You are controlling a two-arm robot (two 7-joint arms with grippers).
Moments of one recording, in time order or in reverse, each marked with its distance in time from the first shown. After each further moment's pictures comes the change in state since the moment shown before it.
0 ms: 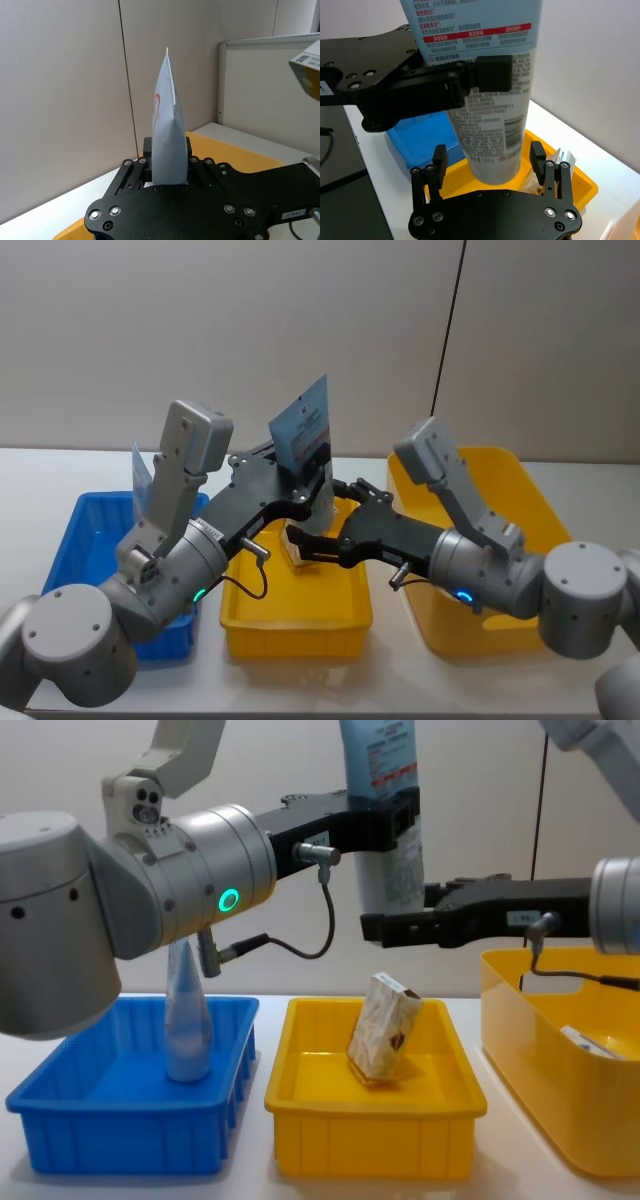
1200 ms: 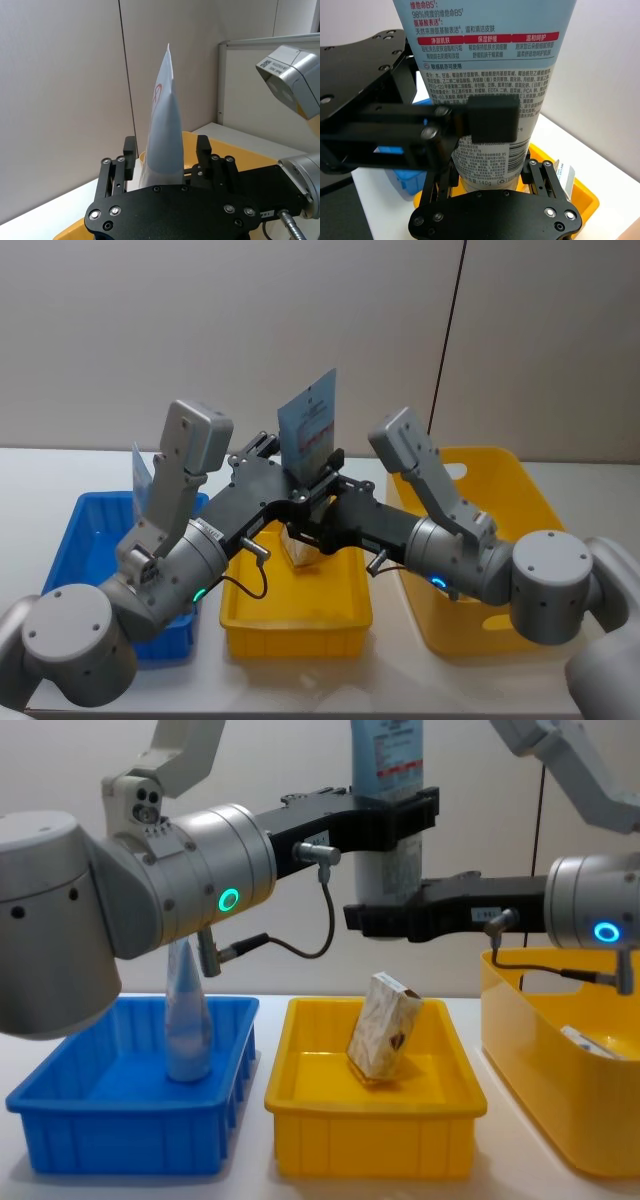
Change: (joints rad) left arm 0.000 0.000 0.000 0.000 0.000 0.000 0.000; right arm 0.068 -0.038 -0.049 0.091 -0.005 -0.031 -0.049
